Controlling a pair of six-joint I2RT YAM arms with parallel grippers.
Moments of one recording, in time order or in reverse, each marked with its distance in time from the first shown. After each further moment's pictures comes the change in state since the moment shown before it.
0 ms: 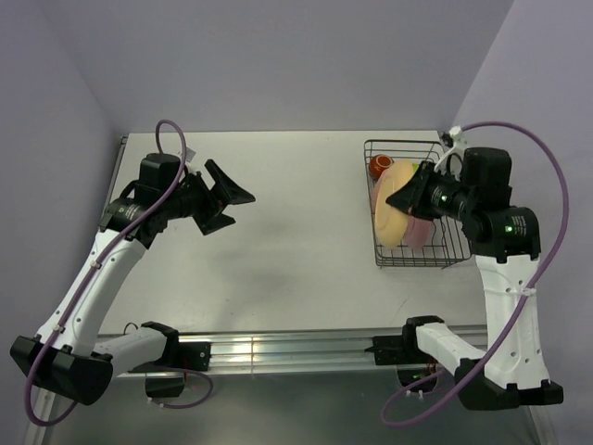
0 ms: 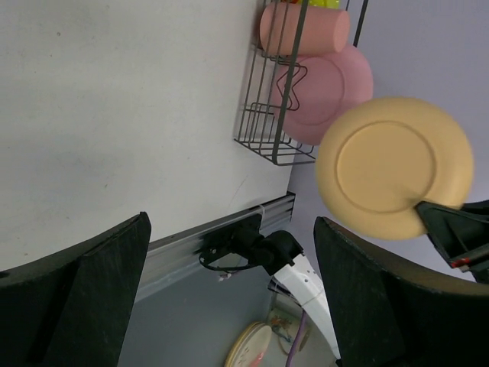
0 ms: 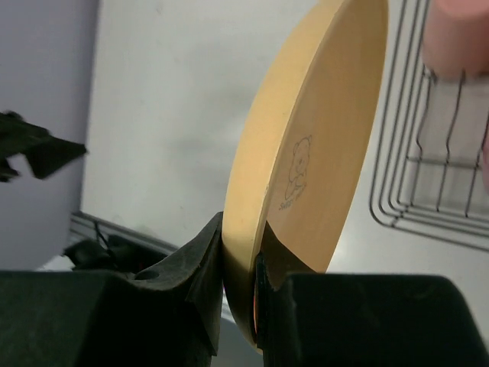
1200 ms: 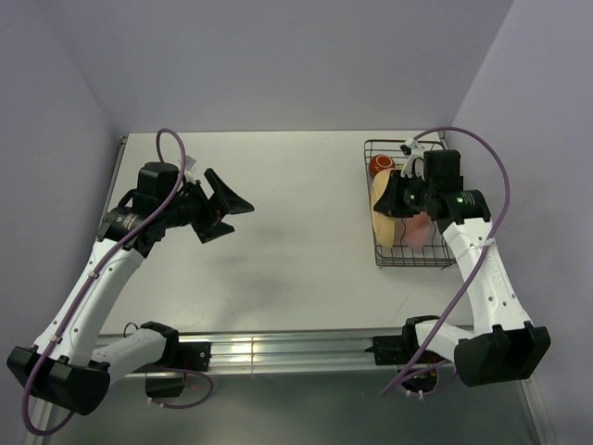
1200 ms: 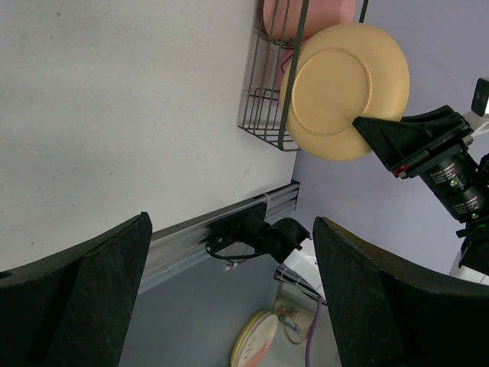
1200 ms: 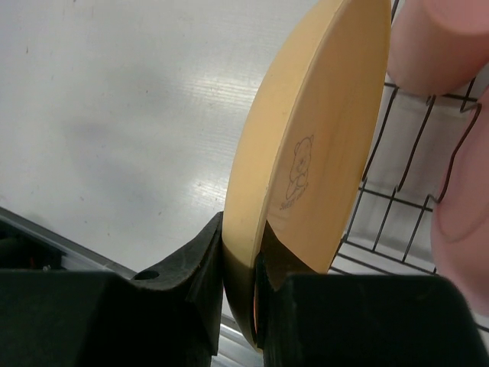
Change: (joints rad) left arm 0.000 -0.060 -0.070 -0.003 0.028 0.017; right arm 0.026 0.110 -0.352 0.242 0.035 -0.248
